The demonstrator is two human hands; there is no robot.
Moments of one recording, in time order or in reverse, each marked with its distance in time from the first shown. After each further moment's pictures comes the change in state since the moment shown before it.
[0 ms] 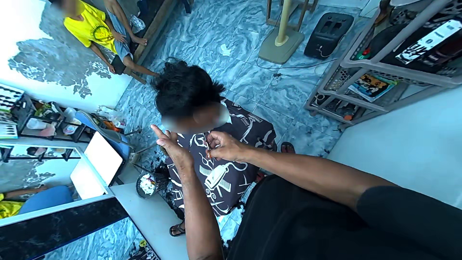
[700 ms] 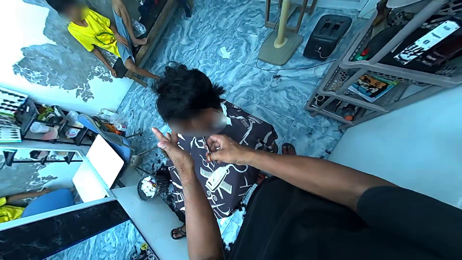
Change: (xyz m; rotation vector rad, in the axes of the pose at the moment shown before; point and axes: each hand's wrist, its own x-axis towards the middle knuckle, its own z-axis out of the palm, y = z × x) left_hand 0.000 0.001 -0.001 0.007 0.010 -0.002; right_hand -0.002 0.000 0.002 -0.022 -0.022 0.011
